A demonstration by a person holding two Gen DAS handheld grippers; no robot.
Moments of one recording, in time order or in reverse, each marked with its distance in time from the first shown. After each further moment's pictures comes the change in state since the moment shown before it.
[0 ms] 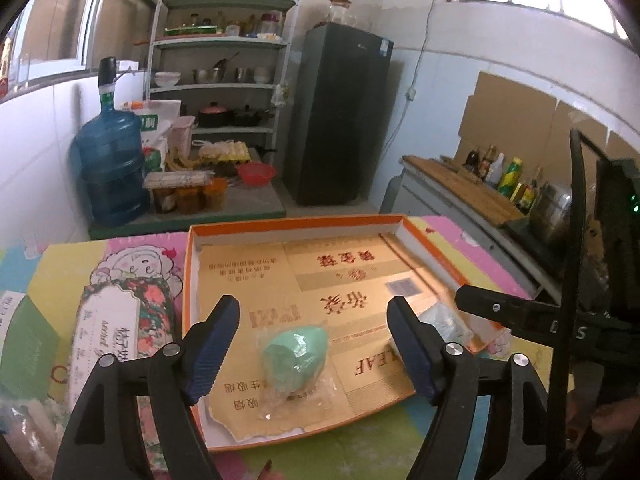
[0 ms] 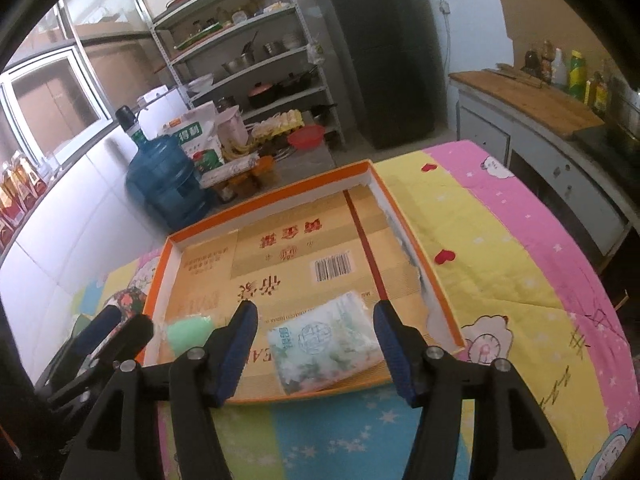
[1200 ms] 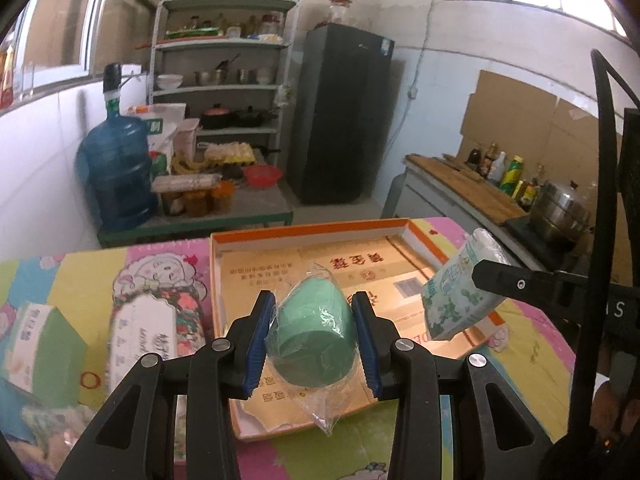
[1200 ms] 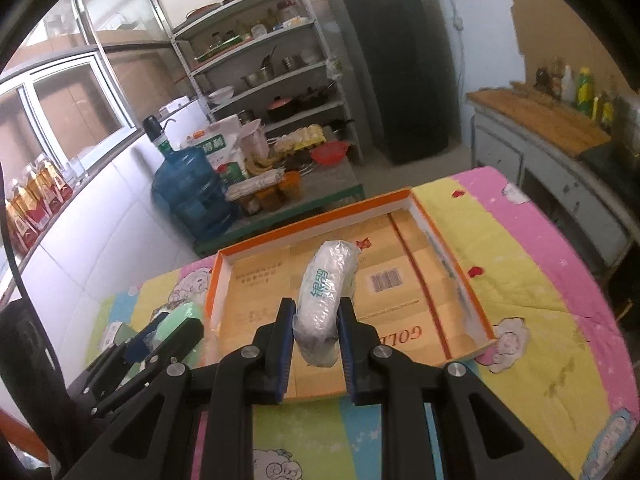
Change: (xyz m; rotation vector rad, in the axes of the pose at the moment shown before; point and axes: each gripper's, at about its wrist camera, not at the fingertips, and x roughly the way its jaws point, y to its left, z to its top) left arm -0.014 0.009 0.010 0.014 0.027 0.033; right arm -0.032 0.048 0.006 -0.015 -0.024 0.070
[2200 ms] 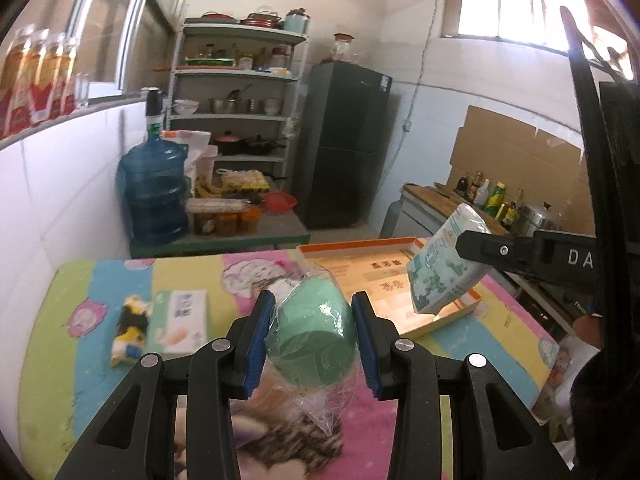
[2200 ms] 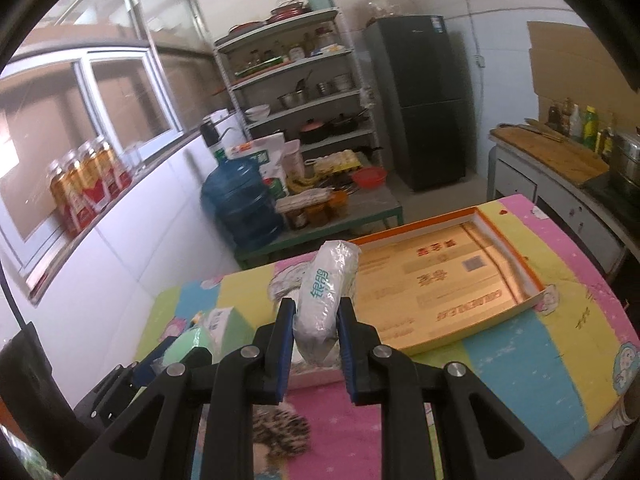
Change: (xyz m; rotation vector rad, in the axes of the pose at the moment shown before) left arm -0.179 0.112 -0.025 0.006 -0.109 -0.055; right arm -0.094 0.171 -0.052 -0.057 -0.114 -0.009
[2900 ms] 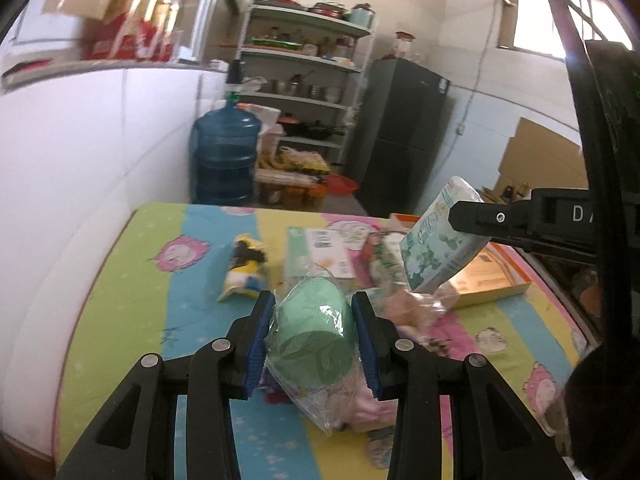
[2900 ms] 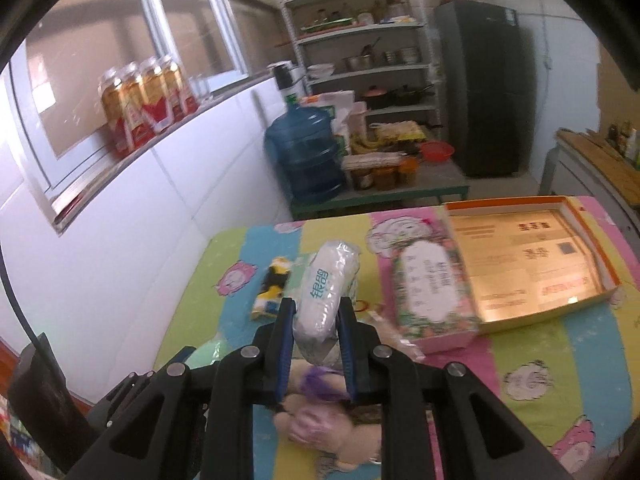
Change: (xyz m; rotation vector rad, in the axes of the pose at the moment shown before) left arm -0.065 0.118 -0.062 -0.119 0.035 0.131; right arm 0.040 0.138 -0.052 -0.151 0.123 0.110
